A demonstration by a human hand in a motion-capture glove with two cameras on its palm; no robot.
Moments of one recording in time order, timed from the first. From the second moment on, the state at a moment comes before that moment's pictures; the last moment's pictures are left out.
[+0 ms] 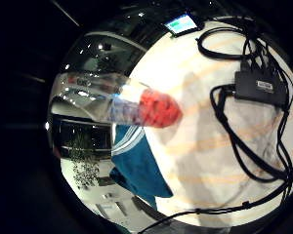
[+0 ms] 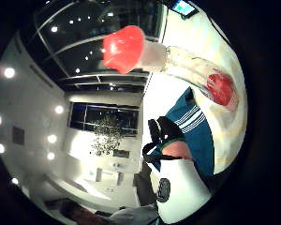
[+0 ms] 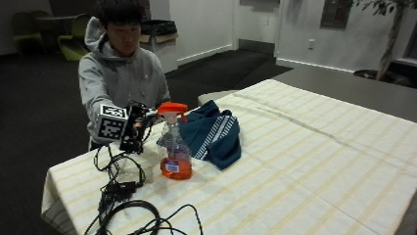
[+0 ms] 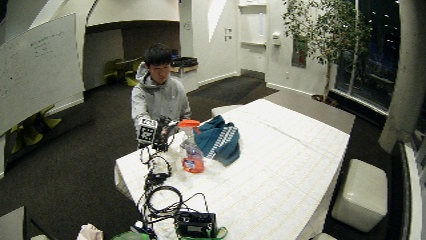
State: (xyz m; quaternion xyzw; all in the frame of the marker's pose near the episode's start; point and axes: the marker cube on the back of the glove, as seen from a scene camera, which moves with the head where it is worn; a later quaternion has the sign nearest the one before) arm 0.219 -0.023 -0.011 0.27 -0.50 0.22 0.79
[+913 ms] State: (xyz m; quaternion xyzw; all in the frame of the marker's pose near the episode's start) arm 0.226 -0.121 -0.035 0.24 -0.55 0.19 0.78
